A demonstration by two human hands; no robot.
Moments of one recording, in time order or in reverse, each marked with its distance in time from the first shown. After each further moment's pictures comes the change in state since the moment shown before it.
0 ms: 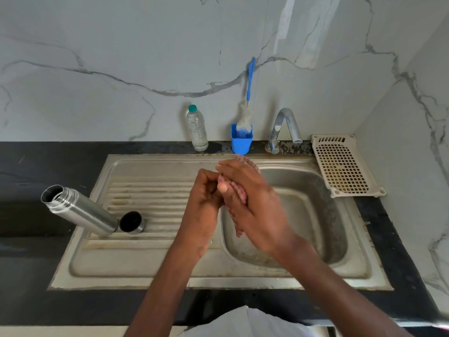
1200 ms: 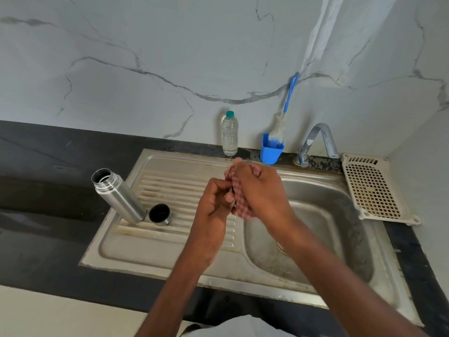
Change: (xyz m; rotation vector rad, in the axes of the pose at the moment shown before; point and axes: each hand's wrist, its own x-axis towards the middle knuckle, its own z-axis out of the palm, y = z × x) left_hand -0.031 0.002 -0.044 -0.042 0.107 0.099; right_hand 0.046 -0.039 0.044 0.309 -0.010 0.465
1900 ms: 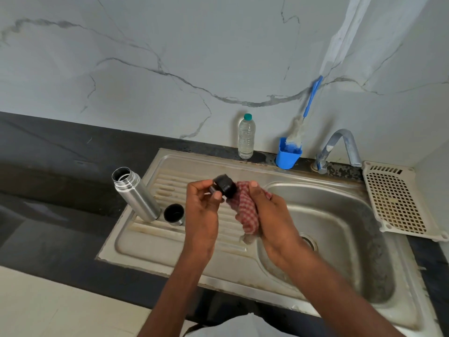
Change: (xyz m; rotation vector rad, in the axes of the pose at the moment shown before) left_hand 0.018 -0.020 -0.042 0.056 0.437 -0.124; right_hand -0.013 0.031 0.031 0.450 -0.091 0.357
